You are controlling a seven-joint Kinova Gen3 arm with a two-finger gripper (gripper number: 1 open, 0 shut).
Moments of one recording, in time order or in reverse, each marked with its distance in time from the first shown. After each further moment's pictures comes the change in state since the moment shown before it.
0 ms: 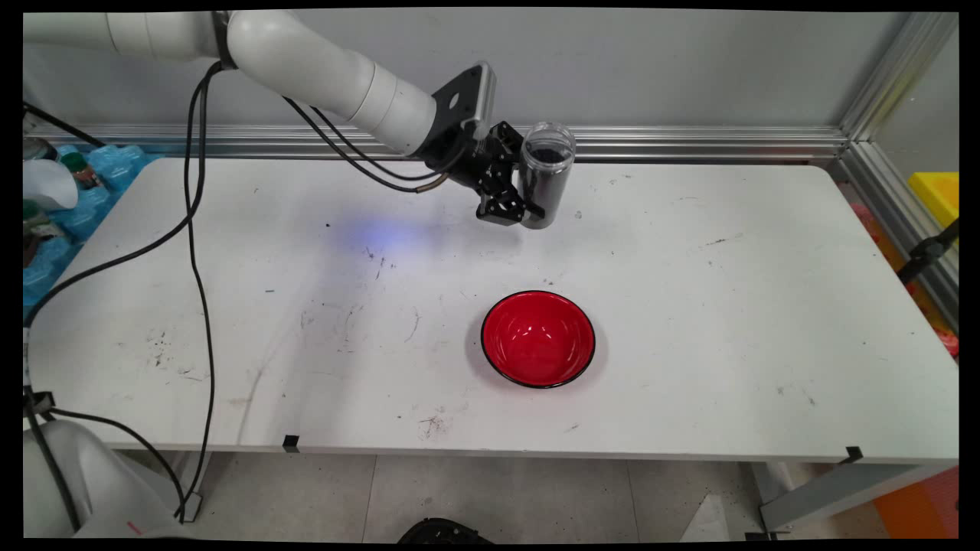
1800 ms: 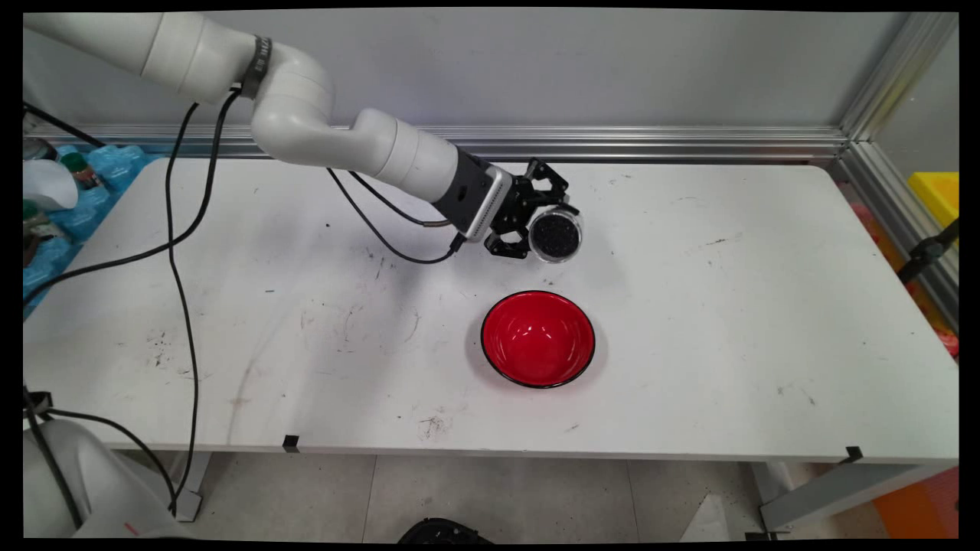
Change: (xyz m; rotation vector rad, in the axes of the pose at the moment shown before) arm 0.000 0.047 0.042 0.073 0.033 0.708
